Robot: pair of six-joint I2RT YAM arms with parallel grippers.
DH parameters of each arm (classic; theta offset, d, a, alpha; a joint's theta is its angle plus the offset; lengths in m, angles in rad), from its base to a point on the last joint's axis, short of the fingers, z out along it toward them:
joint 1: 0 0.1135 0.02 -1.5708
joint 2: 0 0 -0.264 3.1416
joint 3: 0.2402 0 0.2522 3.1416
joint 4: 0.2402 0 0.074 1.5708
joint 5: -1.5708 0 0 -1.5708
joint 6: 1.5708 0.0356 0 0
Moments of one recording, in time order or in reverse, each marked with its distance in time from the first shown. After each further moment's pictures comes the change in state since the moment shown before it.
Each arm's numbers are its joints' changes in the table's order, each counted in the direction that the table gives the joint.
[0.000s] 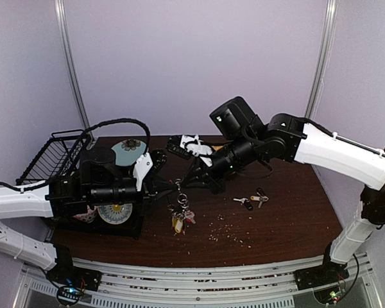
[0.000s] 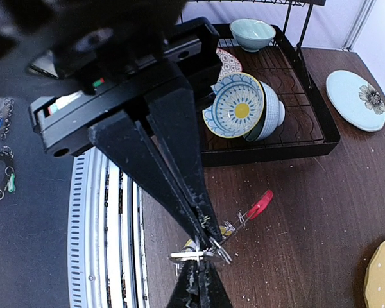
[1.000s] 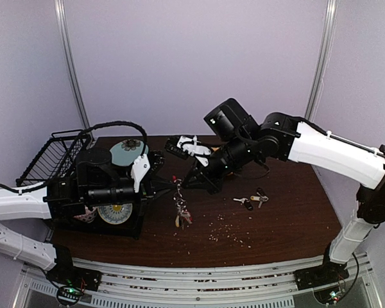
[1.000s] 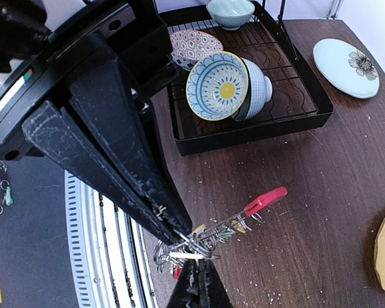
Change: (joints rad) left arm -0.006 -0.025 -0.020 -0.031 0.004 0.088; right arm 0.006 0.049 0.053 0.062 -0.073 0.104
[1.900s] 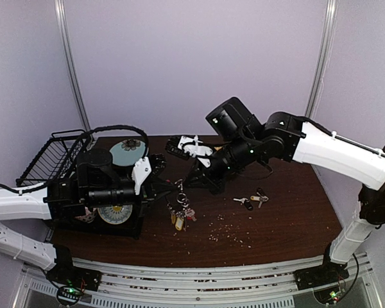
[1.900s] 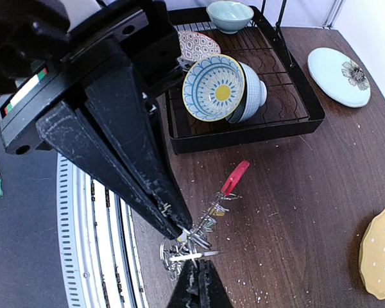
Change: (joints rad) left arm -0.015 0.002 -0.002 0.001 0.003 0.042; right arm 0.018 -0.029 -0.010 0.006 -0.052 -0.048
